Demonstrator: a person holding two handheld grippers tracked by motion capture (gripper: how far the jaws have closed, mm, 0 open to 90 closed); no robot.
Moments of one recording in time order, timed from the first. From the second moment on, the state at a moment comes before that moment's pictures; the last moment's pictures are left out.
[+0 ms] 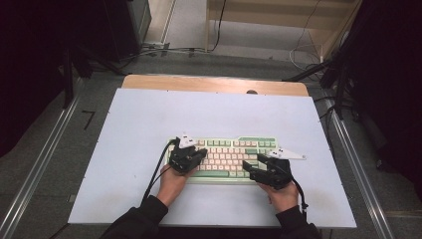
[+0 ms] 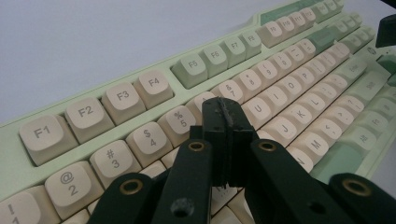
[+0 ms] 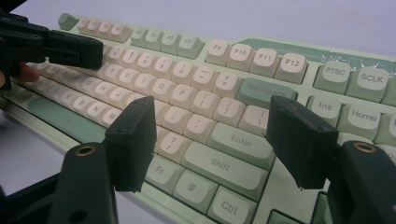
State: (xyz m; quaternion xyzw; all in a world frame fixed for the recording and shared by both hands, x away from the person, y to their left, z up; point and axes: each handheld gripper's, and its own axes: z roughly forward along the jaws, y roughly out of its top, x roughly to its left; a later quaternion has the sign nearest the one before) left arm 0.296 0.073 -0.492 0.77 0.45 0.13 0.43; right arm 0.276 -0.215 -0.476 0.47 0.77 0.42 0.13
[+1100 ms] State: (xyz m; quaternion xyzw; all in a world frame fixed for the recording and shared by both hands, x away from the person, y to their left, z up) left arm 0.279 0.109 -0.474 0.73 0.48 0.17 0.45; right arm 0.277 -0.213 -0.472 0.46 0.76 0.43 0.13
